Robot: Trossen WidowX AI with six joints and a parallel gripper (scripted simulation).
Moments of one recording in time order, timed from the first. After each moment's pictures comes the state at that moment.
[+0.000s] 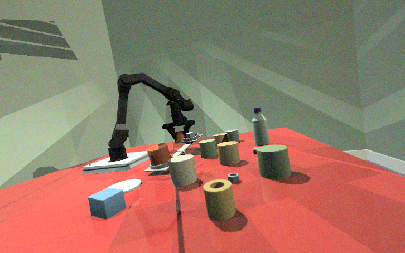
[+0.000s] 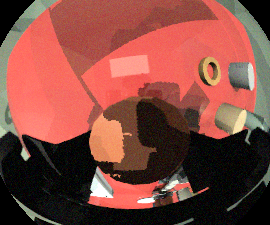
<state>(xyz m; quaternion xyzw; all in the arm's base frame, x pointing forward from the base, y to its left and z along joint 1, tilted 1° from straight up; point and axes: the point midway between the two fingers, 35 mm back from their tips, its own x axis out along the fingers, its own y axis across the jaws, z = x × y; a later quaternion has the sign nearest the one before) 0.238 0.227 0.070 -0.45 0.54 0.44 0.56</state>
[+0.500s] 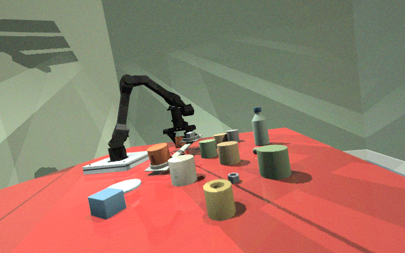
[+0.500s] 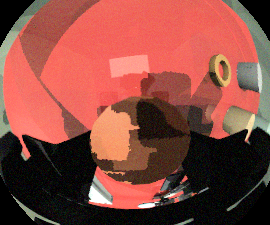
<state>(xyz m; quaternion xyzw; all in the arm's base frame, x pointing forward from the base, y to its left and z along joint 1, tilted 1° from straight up) 0.238 0.227 0.041 -0.45 0.54 0.44 0.56</state>
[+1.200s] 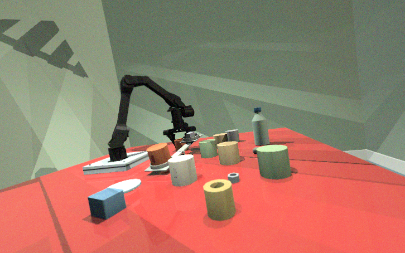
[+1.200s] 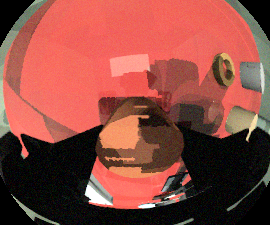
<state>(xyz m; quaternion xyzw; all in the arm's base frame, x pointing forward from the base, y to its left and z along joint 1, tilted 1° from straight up) 0.237 0.226 0.035 -0.45 0.54 0.44 0.55</state>
